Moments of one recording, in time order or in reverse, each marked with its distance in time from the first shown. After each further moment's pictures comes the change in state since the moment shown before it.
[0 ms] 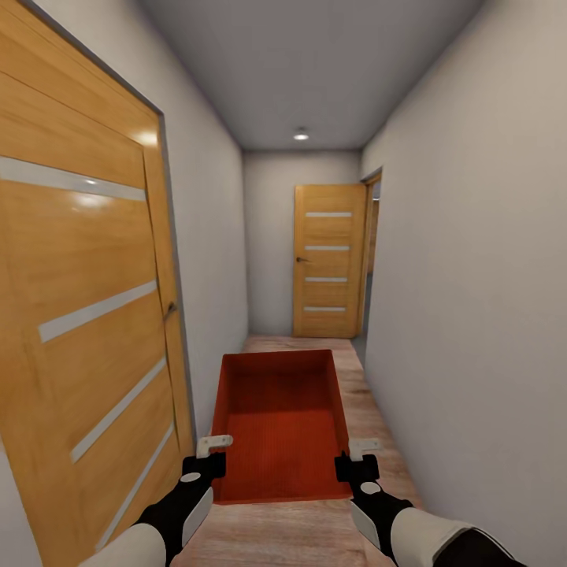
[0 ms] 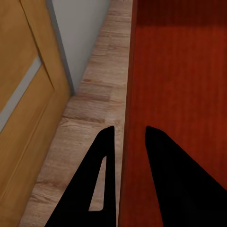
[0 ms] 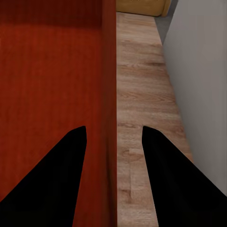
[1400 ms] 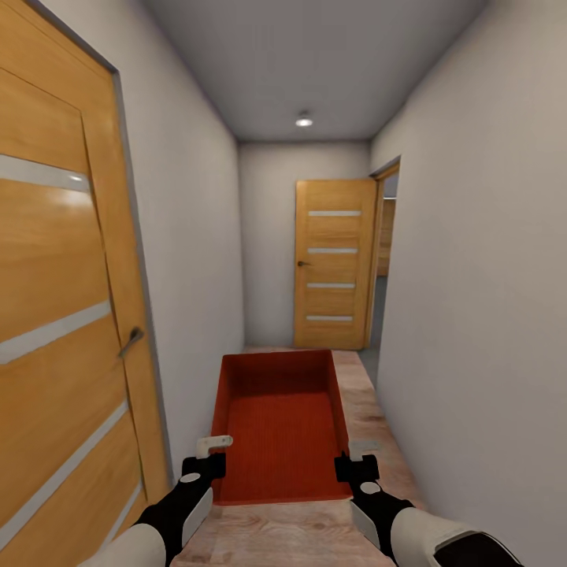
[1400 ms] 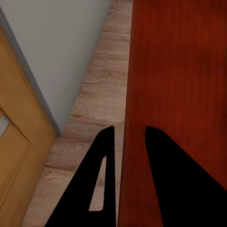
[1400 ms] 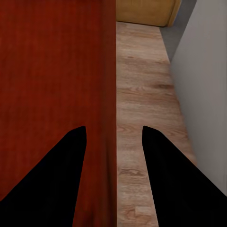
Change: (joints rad) left arm 0.000 0.001 -0.003 0.003 0.008 0.000 0.001; right arm 0.000 0.000 -0.222 0.000 0.222 0.005 0.000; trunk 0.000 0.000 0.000
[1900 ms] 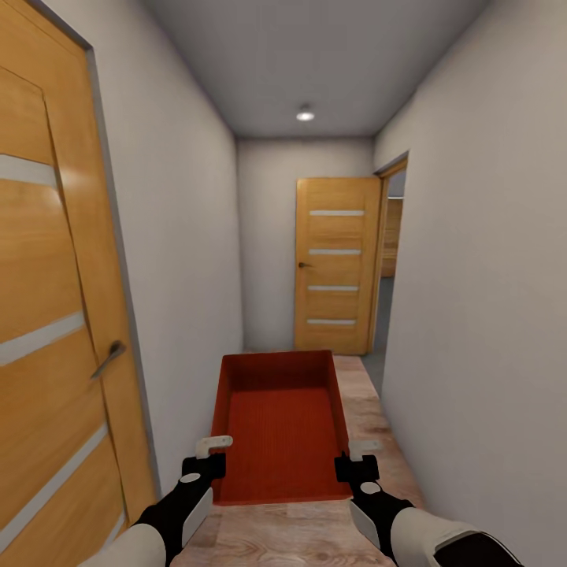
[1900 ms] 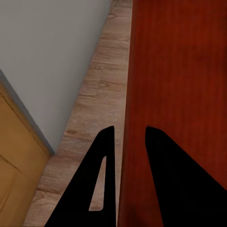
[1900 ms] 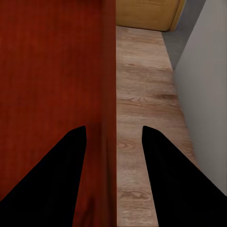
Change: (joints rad) left arm 0.000 0.000 0.000 0.000 0.001 0.000 0.000; right arm 0.000 0.000 0.003 0.000 -0.004 0.000 0.001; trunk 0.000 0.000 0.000
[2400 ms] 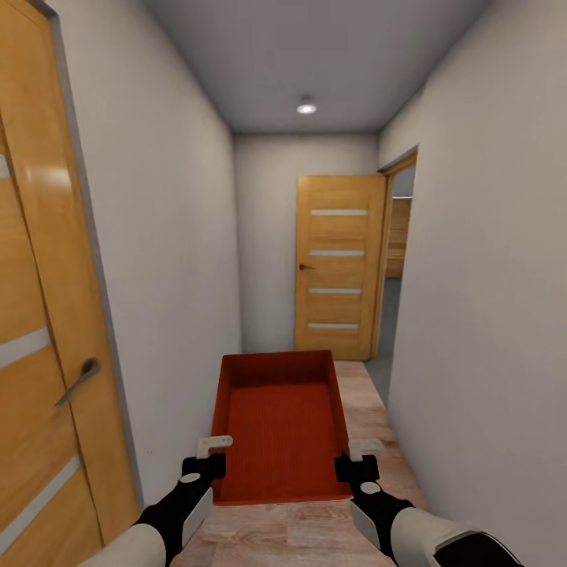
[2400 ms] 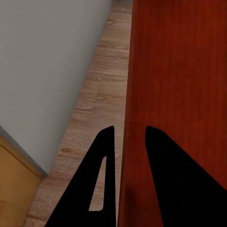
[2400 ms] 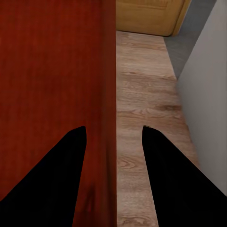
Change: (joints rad) left arm 0.000 0.000 0.000 0.000 0.000 0.000 0.000; right arm 0.000 0.000 0.000 0.000 0.000 0.000 0.000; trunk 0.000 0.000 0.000
